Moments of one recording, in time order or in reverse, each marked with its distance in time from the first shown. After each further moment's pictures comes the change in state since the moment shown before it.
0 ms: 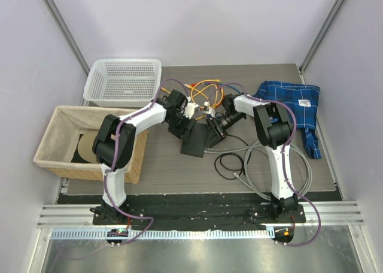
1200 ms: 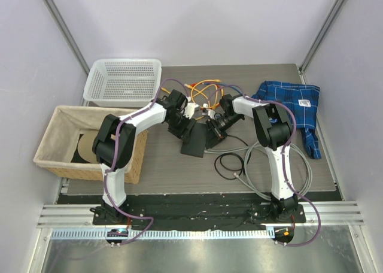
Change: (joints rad) left arm 0.000 0.000 0.000 0.000 0.000 0.003; right arm 0.023 -0.008 -0.026 0.072 0.088 0.140
